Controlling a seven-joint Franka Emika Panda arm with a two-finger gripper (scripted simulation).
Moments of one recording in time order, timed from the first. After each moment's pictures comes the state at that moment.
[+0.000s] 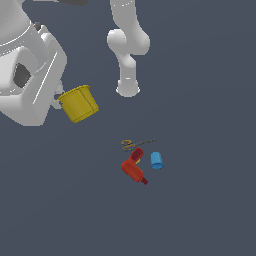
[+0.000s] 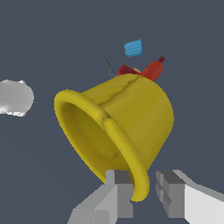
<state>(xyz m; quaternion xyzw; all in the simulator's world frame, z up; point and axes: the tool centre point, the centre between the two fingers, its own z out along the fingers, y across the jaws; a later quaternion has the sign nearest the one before) 0.037 -0.176 0.390 -0.72 -0.68 0.06 0.10</state>
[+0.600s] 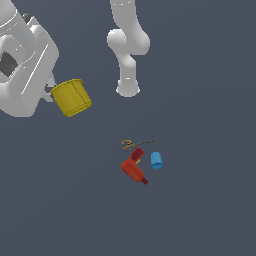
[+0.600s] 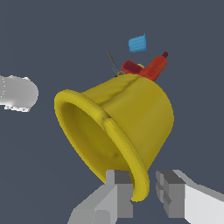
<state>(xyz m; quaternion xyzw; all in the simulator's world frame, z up) 0.022 -0.197 0.400 -0.72 -0.68 0.06 0.10</state>
